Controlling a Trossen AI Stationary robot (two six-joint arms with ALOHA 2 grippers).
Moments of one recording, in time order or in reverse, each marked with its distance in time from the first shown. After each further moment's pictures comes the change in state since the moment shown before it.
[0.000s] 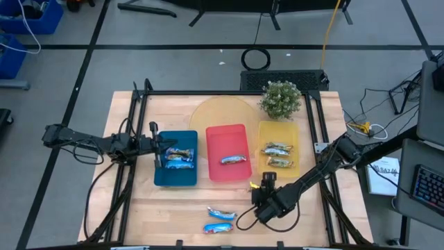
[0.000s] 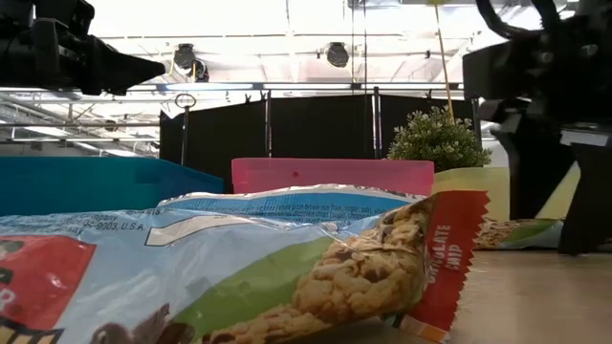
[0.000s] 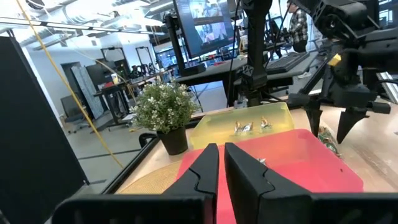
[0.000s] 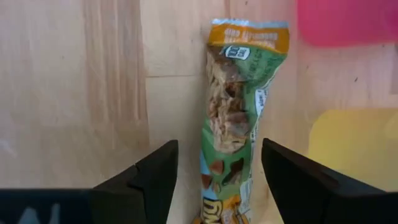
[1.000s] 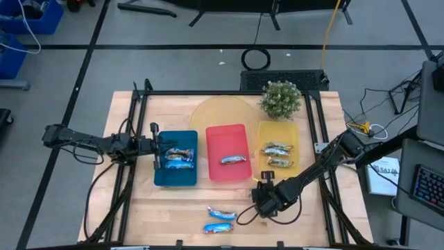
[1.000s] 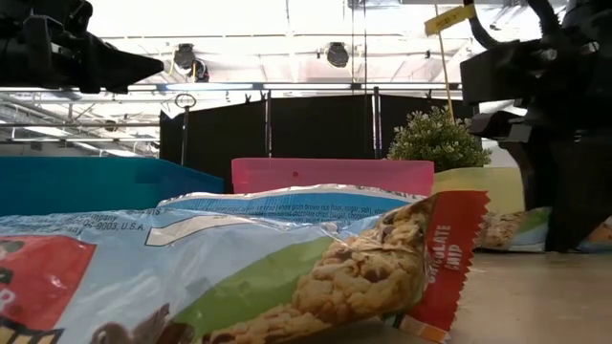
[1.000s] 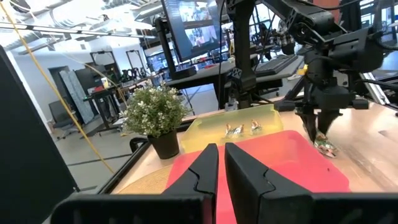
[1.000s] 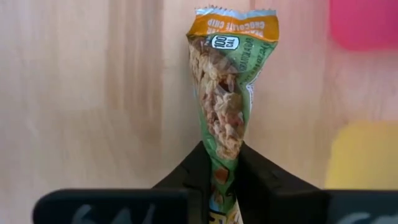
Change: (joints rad) left arm 0.000 0.000 0.000 0.000 0.045 0.005; right arm -0.039 -0.074 -0.092 0.133 -0.104 -0.119
